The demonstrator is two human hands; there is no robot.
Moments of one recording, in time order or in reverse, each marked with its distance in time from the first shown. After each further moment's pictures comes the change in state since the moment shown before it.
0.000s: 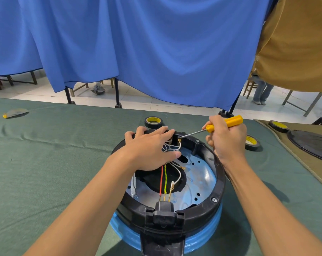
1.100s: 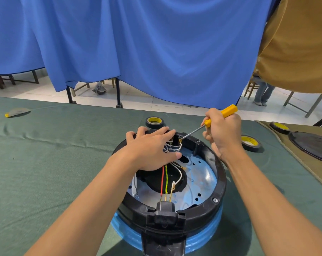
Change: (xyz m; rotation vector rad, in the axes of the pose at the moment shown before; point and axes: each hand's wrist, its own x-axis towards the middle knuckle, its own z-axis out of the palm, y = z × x) left_hand -0.002 0.001 -0.003 0.004 -0.006 -0.001; right_hand 0.023 -0.005 0.015 0.080 -0.034 0.120
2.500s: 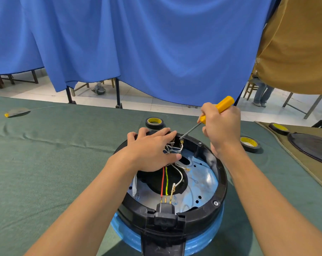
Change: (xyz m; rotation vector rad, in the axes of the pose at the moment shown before) left_hand 0.002 -0.003 0.003 -0.013 0.003 0.027; right_hand -0.007 -0.017 0.012 -0.191 0.028 -0.188
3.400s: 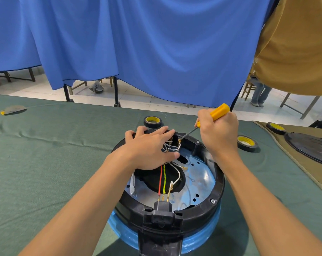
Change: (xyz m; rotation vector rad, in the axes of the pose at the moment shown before) left_hand -0.001 0.002 -0.001 0.009 -0.007 -0.014; right_hand -0.018 0.001 -0.006 -0.262 -0.009 -0.295
